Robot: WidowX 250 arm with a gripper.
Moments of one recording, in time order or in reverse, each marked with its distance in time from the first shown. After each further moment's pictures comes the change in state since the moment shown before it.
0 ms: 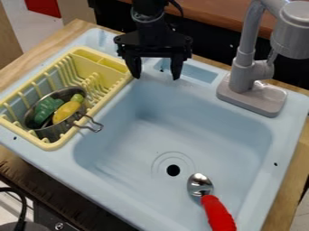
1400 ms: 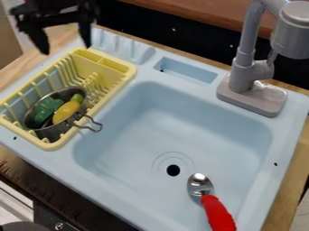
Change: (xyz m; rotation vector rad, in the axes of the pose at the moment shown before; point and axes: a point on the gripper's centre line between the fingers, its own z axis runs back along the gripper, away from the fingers) arm -0.001 0.113 0.052 0.032 0.081 0.285
